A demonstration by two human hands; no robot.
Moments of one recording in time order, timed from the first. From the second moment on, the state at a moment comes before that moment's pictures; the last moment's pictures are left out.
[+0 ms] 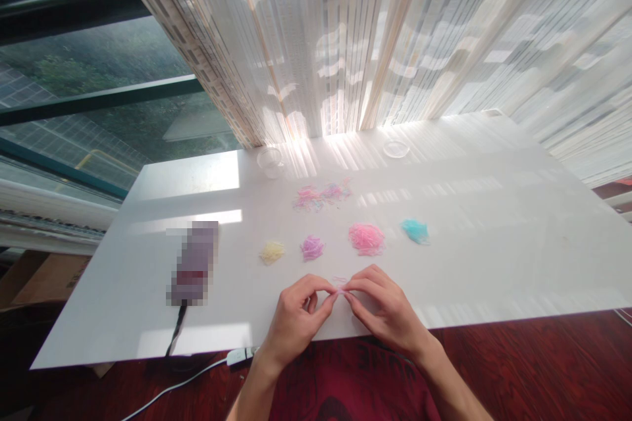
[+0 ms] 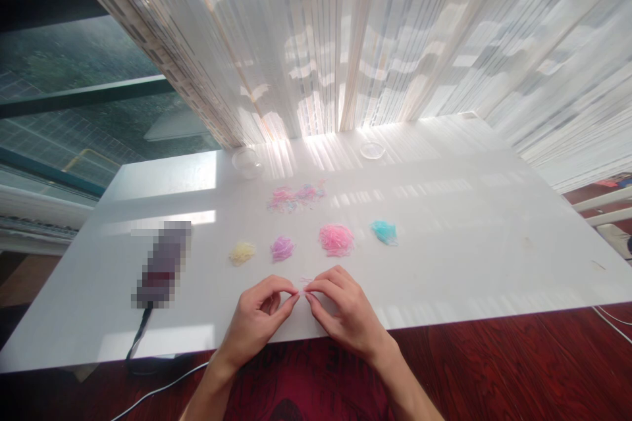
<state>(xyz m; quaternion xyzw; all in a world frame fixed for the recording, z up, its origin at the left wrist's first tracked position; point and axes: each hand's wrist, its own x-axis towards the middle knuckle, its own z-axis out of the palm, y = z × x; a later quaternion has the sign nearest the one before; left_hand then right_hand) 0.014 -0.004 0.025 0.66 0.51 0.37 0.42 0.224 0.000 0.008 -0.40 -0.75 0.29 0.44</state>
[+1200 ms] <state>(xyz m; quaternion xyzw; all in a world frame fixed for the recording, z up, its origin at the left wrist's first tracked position) 0.015 -0.003 0.028 0.65 0.50 0.39 0.42 0.224 0.001 0.007 -0.40 -0.75 0.29 0.44</state>
